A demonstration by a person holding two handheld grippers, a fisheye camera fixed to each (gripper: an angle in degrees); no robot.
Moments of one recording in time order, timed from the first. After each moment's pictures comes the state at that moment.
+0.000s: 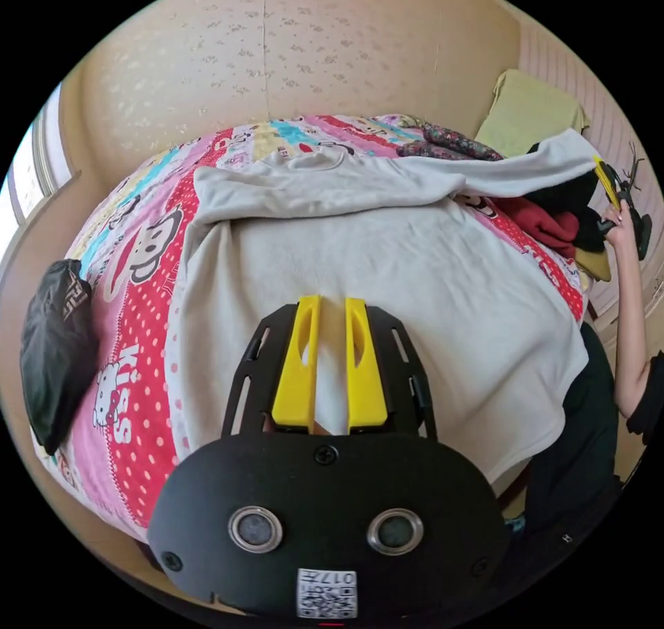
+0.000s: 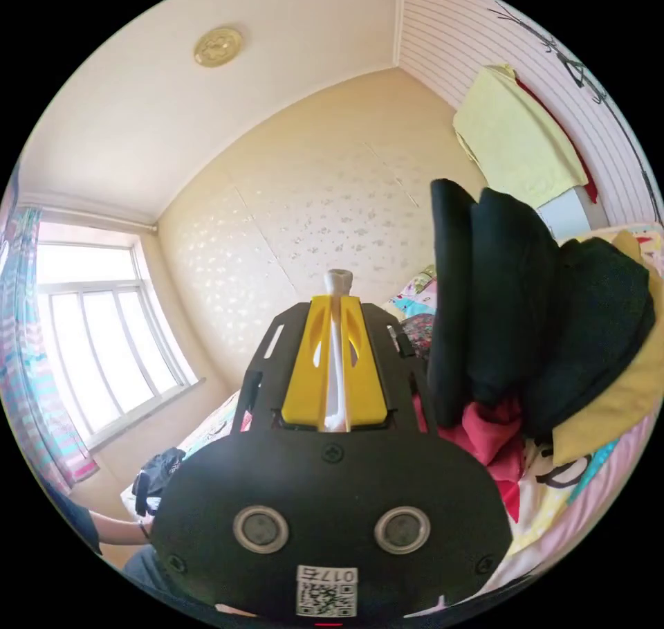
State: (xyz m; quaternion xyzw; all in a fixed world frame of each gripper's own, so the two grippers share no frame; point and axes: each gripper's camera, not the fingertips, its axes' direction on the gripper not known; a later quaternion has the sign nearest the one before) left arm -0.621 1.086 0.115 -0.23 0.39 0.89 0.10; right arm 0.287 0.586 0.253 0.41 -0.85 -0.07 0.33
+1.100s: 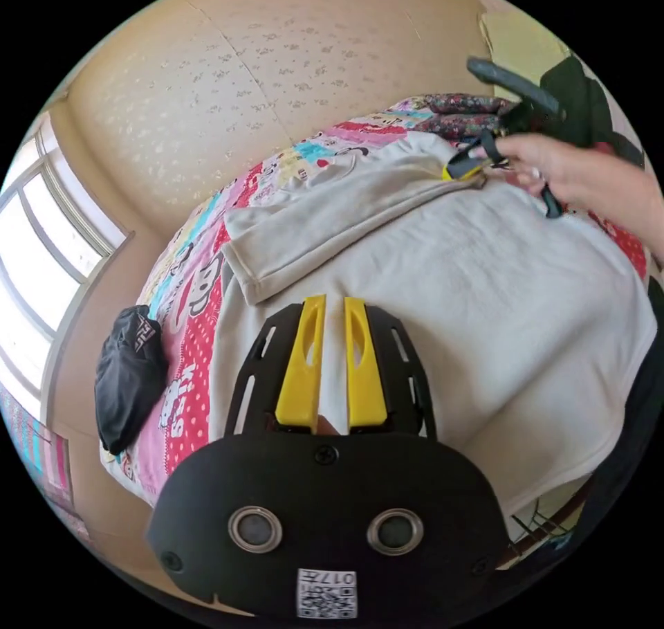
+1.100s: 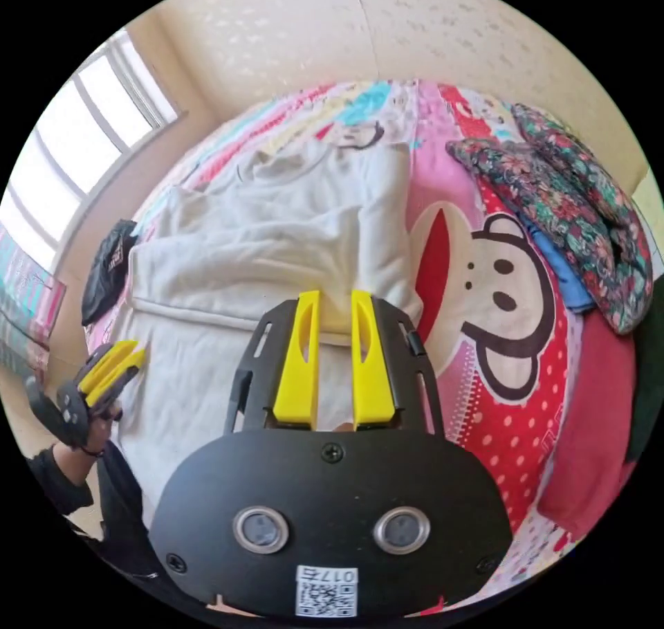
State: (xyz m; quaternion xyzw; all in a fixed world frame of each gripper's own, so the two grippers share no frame) left arm -0.662 1.044 0.067 -0.07 0.42 0.90 0.10; right arm -0.076 0.785 0.022 0.33 -0.62 -0.52 0.48
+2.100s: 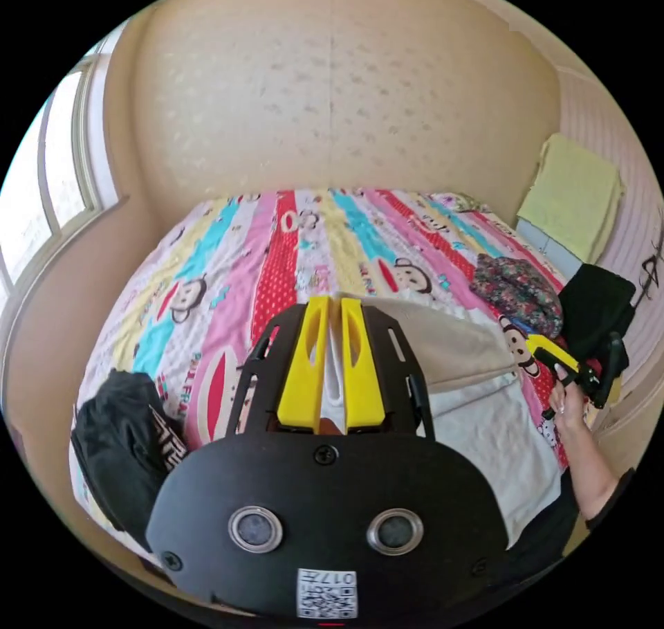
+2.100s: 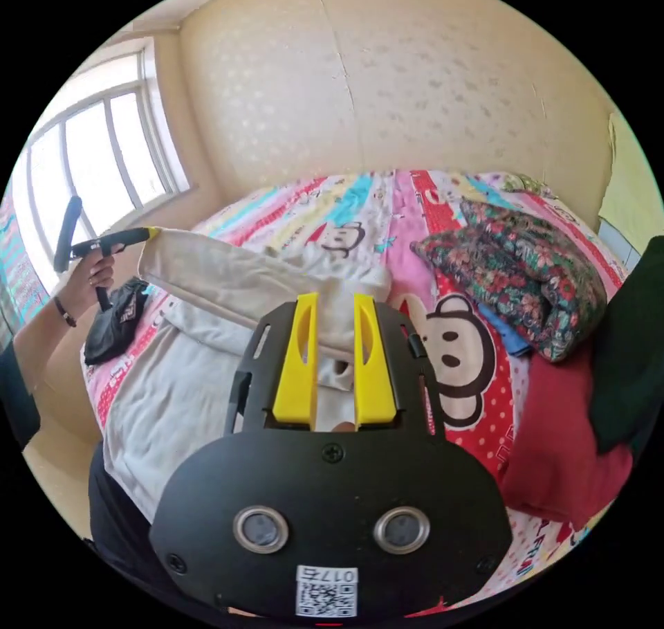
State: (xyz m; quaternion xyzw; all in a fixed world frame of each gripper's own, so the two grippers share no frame) left arm -0.356 1.135 0.004 -0.22 0.40 0.86 0.23; right arm -0.057 0.740 -0.025 0.38 -0.64 -0.46 0.49
